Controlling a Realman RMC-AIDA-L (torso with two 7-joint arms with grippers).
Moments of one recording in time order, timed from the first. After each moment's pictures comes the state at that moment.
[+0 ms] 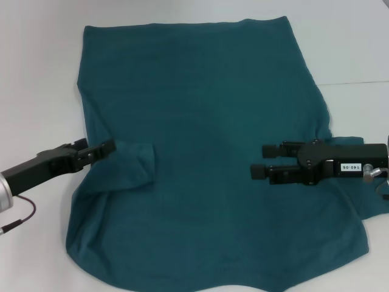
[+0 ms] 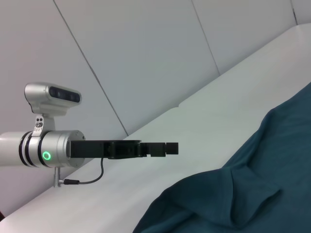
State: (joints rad) left arm -0.51 -2.16 0.56 0.70 1.92 1.26 -1.71; right arm 0.58 2.04 -0.64 -0.74 -2.04 -1.63 1.70
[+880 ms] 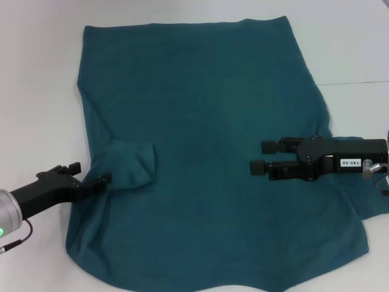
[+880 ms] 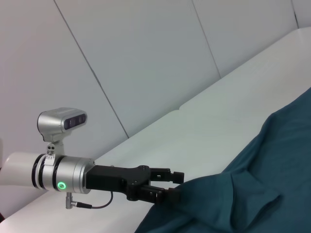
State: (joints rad) left arm -0.50 -2.17 0.60 0.61 1.96 1.06 -1.44; right arm 0.59 2.04 -0.64 -0.74 -2.04 -1.63 1.70
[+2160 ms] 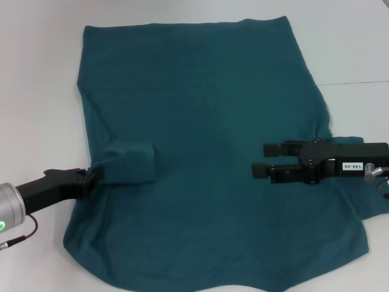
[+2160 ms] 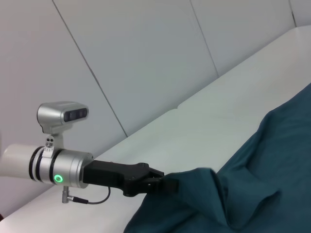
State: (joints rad) left arm -0.49 -2.17 0.68 0.69 1.98 1.10 -1.58; right arm 0.58 2.04 -0.64 -0.74 -2.04 -1.63 1.69
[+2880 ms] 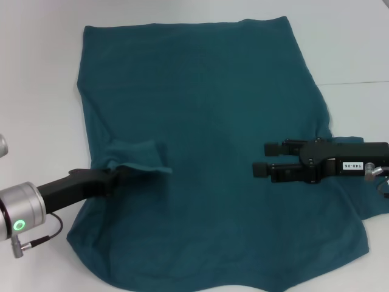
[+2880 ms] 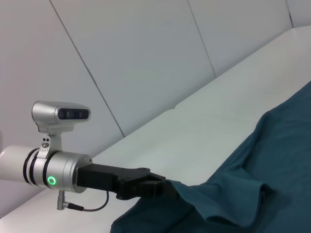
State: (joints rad) left arm -0.51 -2.17 0.72 0.62 1.89 1.16 -1.62; right arm 0.58 2.04 -0.63 -0.74 -2.04 -1.62 1.69
